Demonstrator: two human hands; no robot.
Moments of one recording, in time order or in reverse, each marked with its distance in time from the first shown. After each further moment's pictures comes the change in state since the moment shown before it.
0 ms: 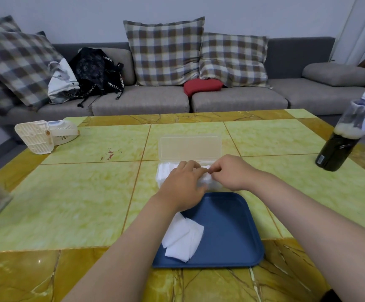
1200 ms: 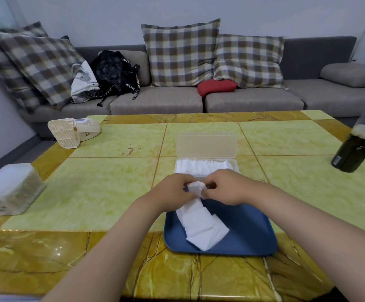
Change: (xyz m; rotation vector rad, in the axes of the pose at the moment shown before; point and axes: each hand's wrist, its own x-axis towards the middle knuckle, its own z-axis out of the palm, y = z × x) left_hand -0.062 -0.019 -0.047 -0.408 -0.165 -0.279; right_hand -0.031 -0.043 0.032 -0.021 -0.195 -0.193
